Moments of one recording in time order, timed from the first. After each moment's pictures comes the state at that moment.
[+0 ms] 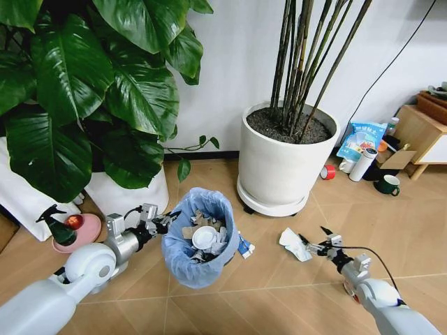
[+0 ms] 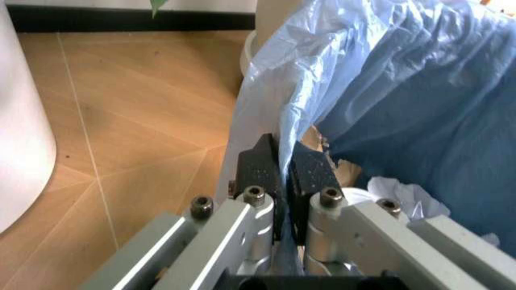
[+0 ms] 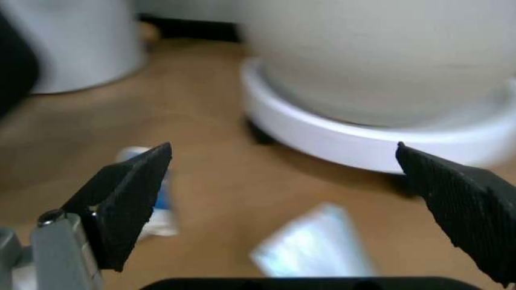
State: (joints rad) left arm 1.05 -0.60 -0.06 -1.88 -1.10 0.23 0.04; right arm -1.09 0.96 0.25 1.13 0.60 0.35 -0.57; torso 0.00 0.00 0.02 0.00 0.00
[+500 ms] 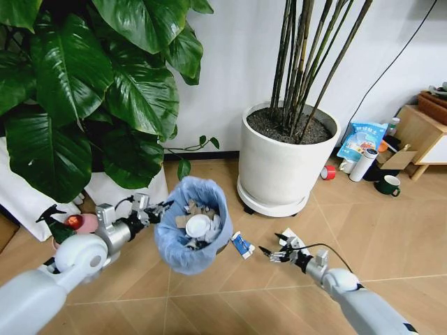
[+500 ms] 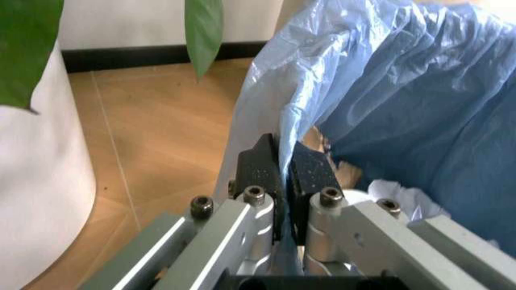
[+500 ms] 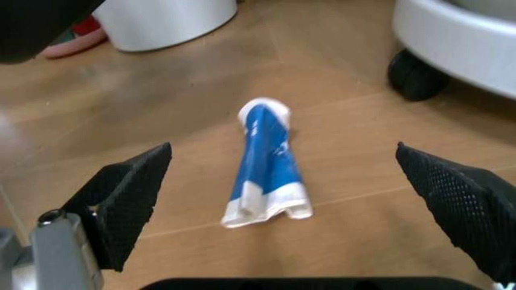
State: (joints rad) left arm 1.03 -0.54 -0.11 -1.90 -1.13 0.21 0.04; right arm -0.94 1.08 0.06 0.96 0.57 0.29 -0.67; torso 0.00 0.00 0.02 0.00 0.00
